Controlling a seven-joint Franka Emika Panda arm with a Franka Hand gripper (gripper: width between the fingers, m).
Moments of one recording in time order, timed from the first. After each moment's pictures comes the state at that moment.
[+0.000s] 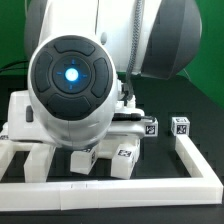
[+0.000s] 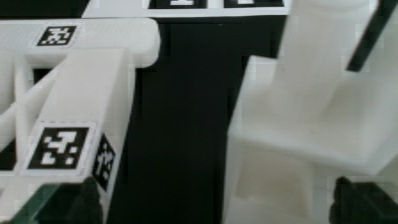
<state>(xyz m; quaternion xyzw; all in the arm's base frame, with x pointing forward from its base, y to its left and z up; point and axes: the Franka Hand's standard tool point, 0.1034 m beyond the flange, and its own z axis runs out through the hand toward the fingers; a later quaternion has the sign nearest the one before) 0.542 -0.038 0.038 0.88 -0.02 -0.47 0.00</state>
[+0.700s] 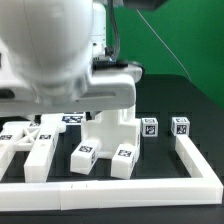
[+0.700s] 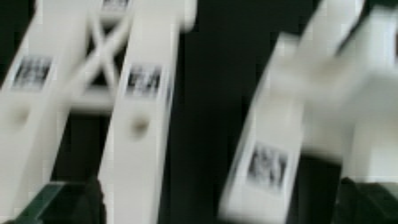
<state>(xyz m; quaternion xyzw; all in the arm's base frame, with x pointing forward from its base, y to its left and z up) 0.603 -0.064 0.104 0.95 0.03 -0.30 -0.02</state>
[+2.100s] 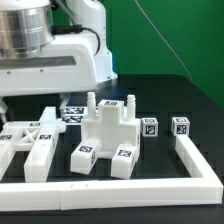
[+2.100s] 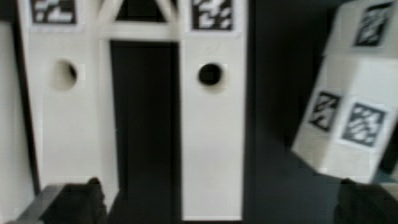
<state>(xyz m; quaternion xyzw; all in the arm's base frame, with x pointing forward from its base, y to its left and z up) 0.553 -0.118 0.073 1.00 0.00 -0.03 -0.02</state>
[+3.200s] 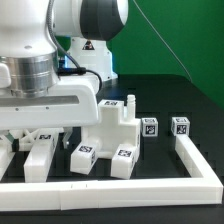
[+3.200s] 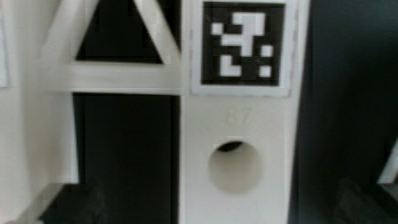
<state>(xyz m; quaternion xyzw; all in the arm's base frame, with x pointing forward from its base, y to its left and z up) 0.547 -0.107 0.020 1.00 0.00 -0.03 -0.01</state>
